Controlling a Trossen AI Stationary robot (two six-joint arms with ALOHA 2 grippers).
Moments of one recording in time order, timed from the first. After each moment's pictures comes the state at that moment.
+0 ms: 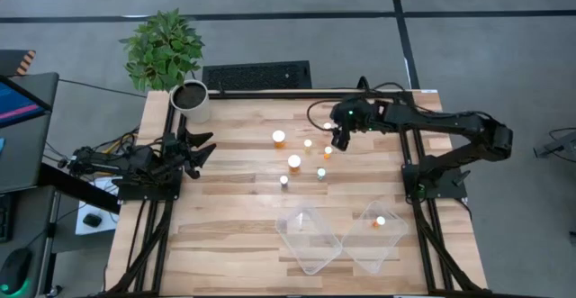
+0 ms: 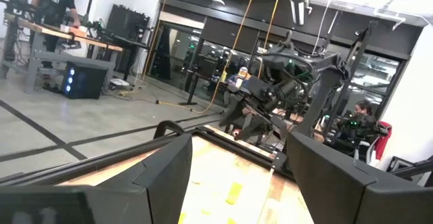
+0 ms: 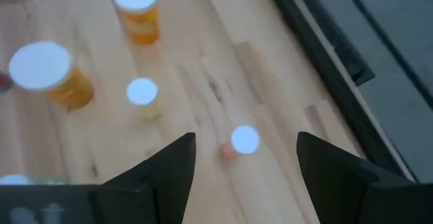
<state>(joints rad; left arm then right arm) -0.17 0.01 0.07 0.17 -0.60 -0.22 -0.39 1.32 0.93 -0.42 0.14 -0.10</state>
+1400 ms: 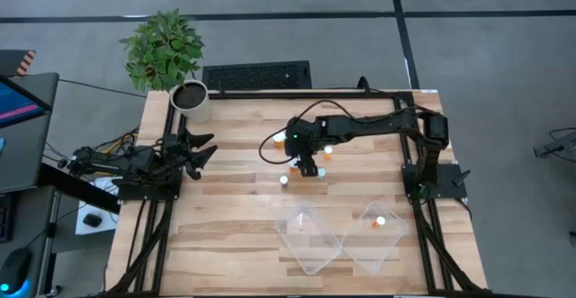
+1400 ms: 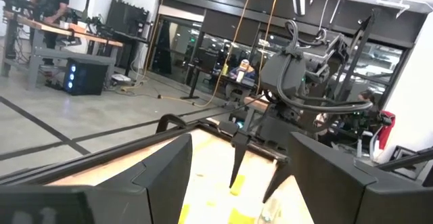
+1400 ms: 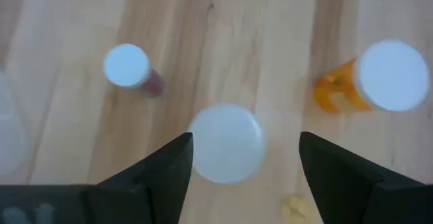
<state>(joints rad) -0.17 0.01 0.07 0.14 -0.59 -0.22 -0.18 1.87 1.38 -0.55 -0.11 -0.31</state>
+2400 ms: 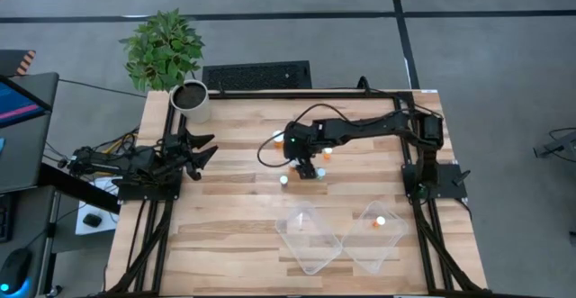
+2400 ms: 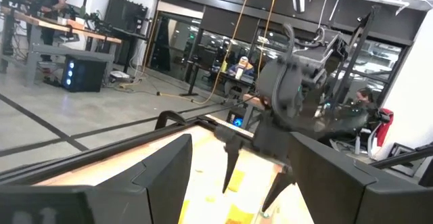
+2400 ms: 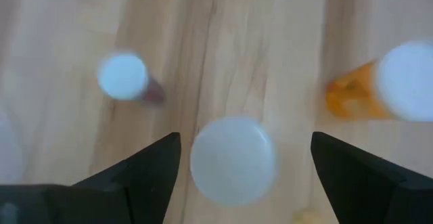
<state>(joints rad) -0.17 0.01 0.07 0.12 -0.58 -0.23 -0.17 1.91 1.38 -0.55 -0.10 -0.28</state>
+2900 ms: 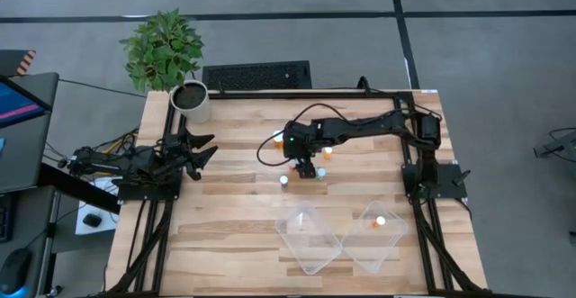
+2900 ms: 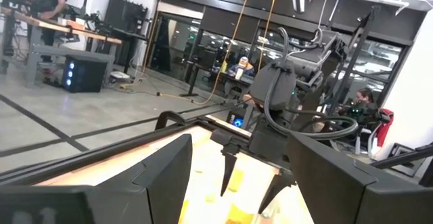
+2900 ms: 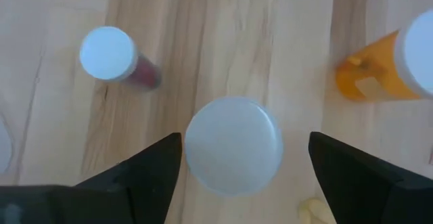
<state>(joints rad) -0.17 0.01 0.07 0.12 -0.58 -0.23 -0.18 1.94 1.39 -0.55 -0.10 -0.28</state>
